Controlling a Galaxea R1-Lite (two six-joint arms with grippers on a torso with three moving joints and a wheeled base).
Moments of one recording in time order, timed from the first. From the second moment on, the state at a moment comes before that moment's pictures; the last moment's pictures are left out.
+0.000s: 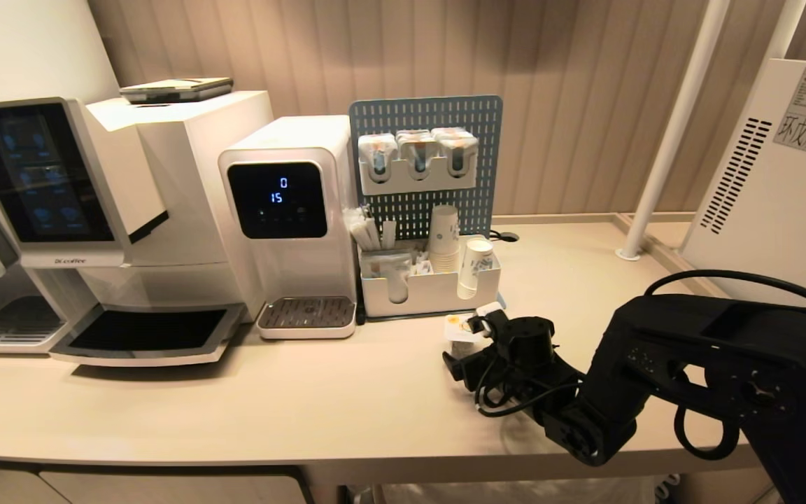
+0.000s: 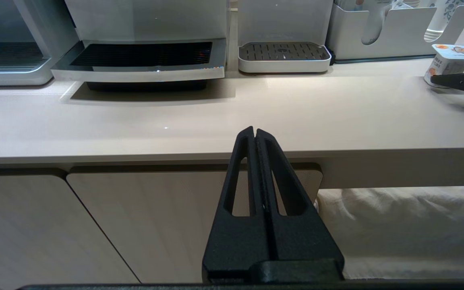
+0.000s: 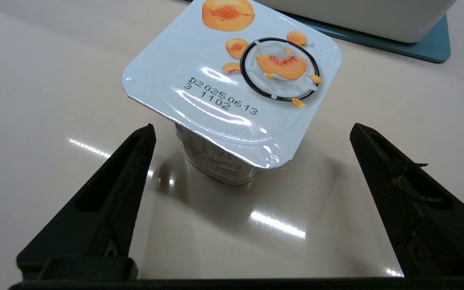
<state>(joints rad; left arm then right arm) 0.00 0.00 0.00 0.00 0.00 0.00 0.54 2.46 -0.97 -1.11 -0.18 -0.04</state>
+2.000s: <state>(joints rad) 0.00 0.00 0.00 0.00 0.00 -0.01 0.29 1.11 -0.38 -0.82 -0.94 -0.13</state>
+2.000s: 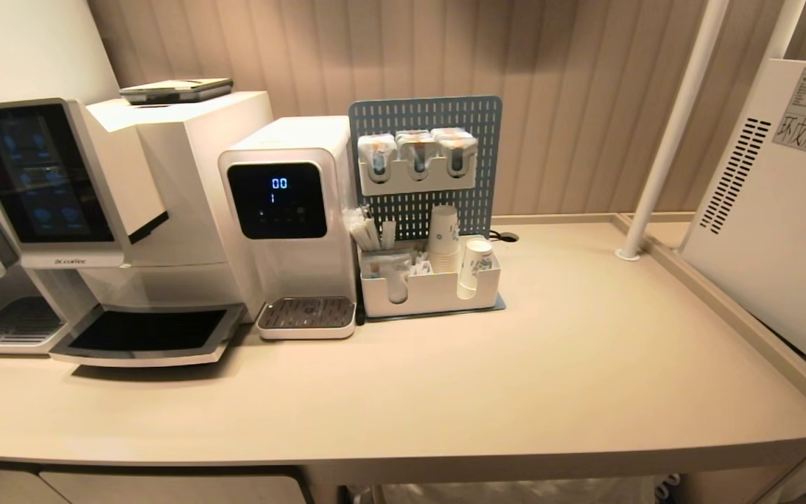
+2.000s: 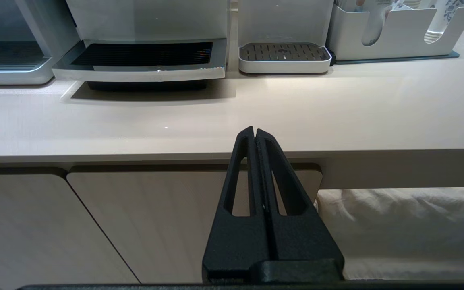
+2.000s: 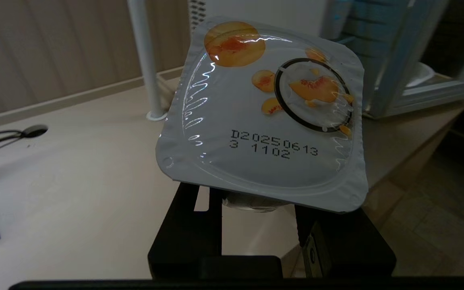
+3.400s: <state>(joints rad) 0.00 0.00 0.00 0.00 0.00 -0.01 0.00 0.00 -0.02 -0.04 -0.01 0.05</state>
